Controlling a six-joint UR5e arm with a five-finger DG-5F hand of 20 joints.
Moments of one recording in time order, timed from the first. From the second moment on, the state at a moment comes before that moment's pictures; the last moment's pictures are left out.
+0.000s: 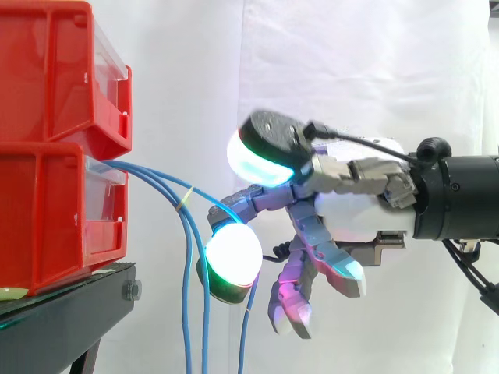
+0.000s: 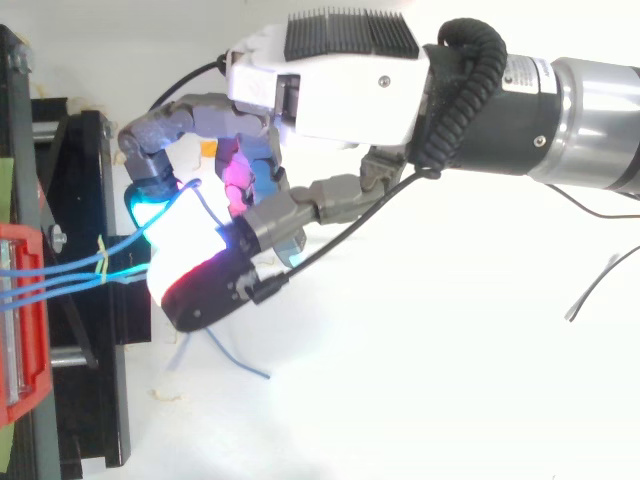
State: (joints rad) arm 0.06 -2.32 -1.11 -2.83 -1.42 -0.62
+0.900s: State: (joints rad) arm 0.06 -2.32 -1.11 -2.83 -1.39 -0.77
